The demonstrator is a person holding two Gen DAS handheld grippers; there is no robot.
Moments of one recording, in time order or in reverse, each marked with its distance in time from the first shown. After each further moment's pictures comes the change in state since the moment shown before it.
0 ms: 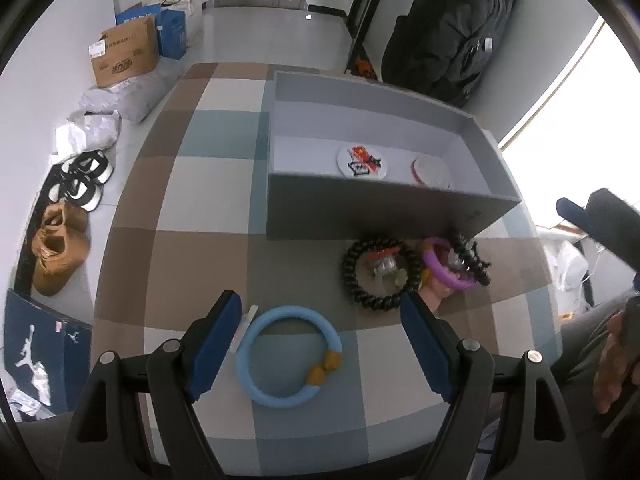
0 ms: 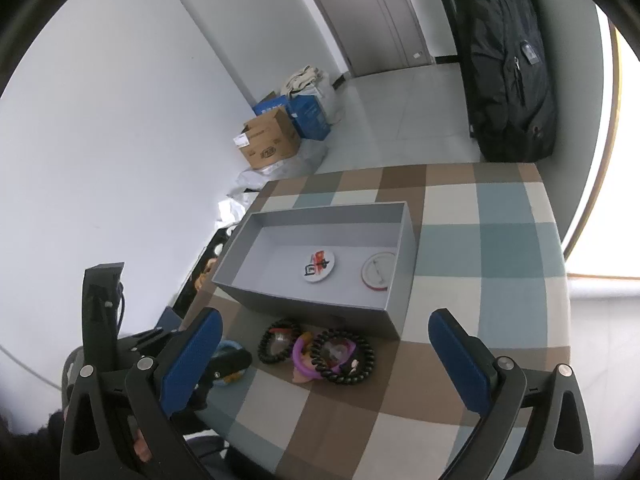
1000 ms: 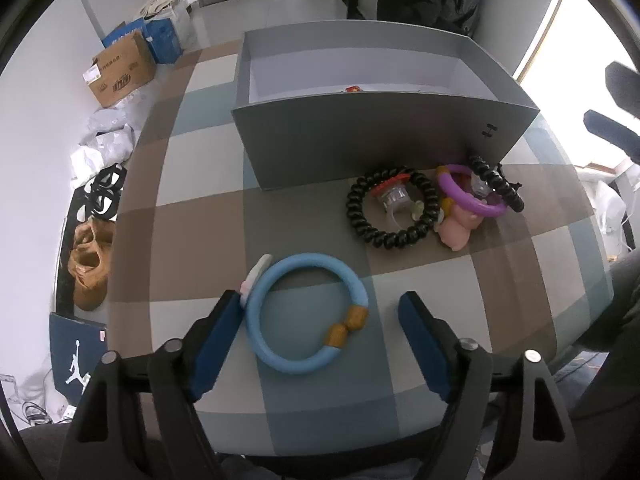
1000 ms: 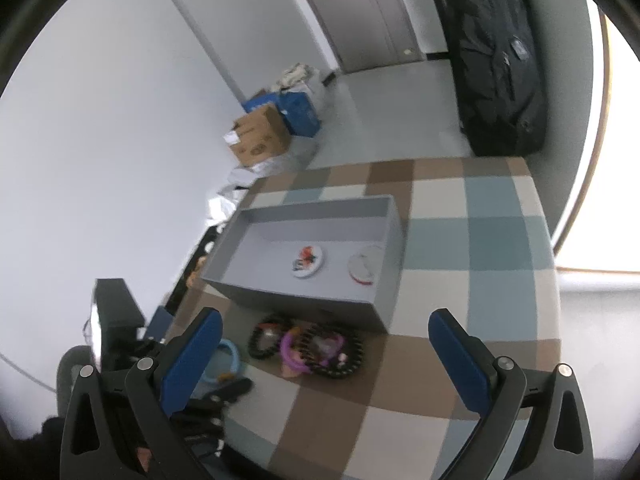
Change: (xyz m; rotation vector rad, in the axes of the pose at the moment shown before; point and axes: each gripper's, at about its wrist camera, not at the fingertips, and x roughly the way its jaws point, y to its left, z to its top) left arm 0.001 -0.011 -0.020 0.168 0.100 0.186; right arm 0.001 -0.006 -0.003 0.012 0.022 -0.048
